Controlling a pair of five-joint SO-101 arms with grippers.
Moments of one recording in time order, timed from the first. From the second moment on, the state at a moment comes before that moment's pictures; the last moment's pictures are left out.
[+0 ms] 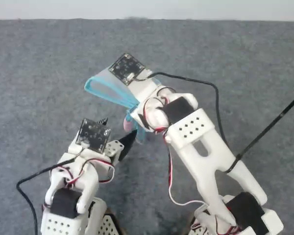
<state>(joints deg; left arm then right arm) 7.6 -96.2 78.5 60.6 -5.8 -37.7 -14.8 14.7 64.4 15.0</state>
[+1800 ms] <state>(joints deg) -6.1 -82.2 79.2 48.7 -2.9 -28.4 -20.7 35.8 52.7 21.0</state>
